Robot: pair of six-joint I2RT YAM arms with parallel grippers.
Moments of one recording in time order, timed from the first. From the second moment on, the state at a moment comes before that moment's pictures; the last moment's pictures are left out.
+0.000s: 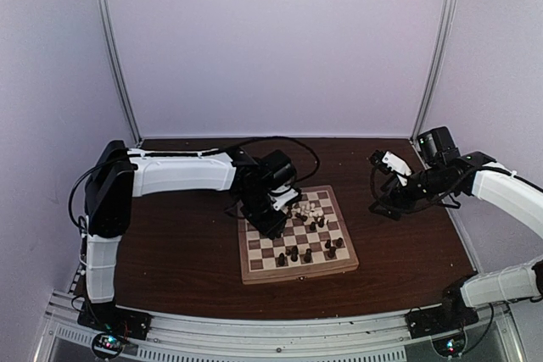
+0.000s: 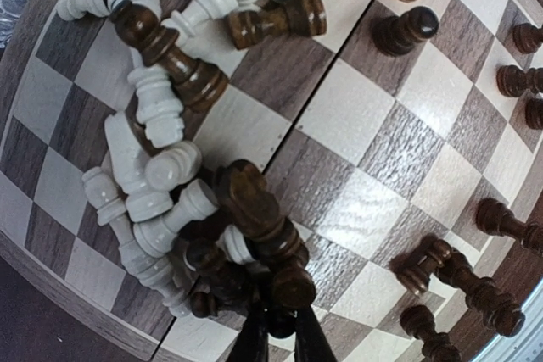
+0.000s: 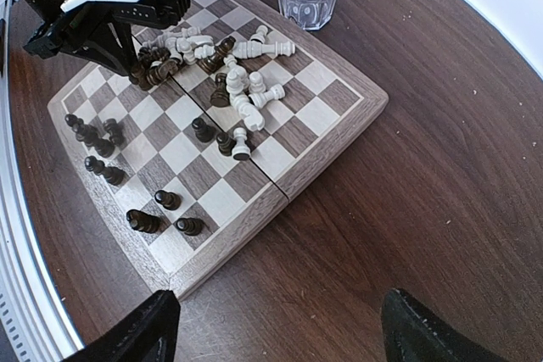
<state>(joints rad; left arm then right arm) -0.98 2.10 1.69 -0.86 0.05 -0.10 0.30 1.15 0.90 -0.65 -0.44 -0.47</state>
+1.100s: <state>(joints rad) -0.90 1.80 1.56 -0.71 0.42 -0.03 0.40 1.43 1.18 -0.75 -0.65 -0.46</state>
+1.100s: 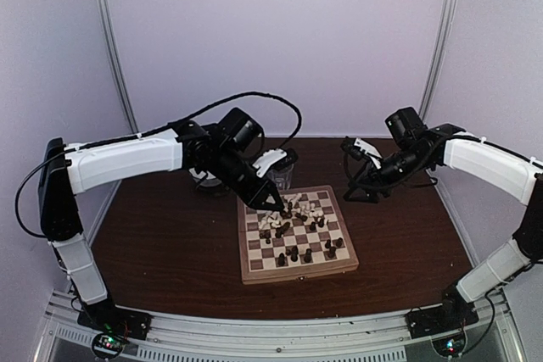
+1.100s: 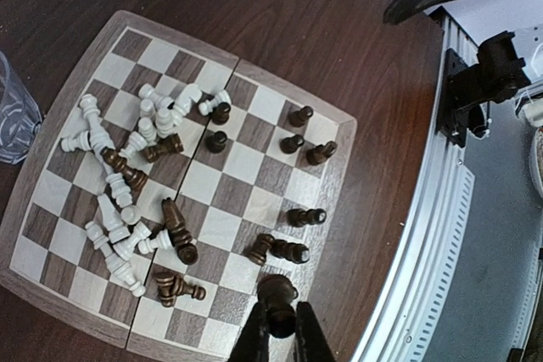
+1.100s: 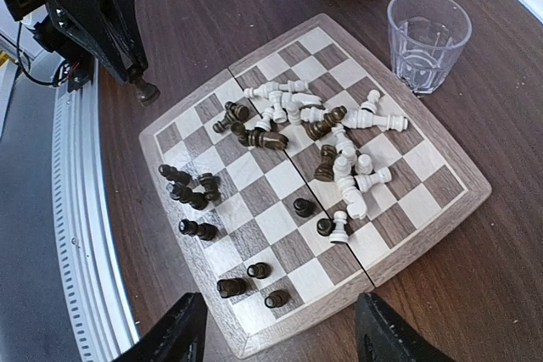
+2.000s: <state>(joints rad) -1.04 2.16 1.96 -0.78 0.28 -0.02 0.24 1.25 1.06 -0.73 -0.56 -0.49</state>
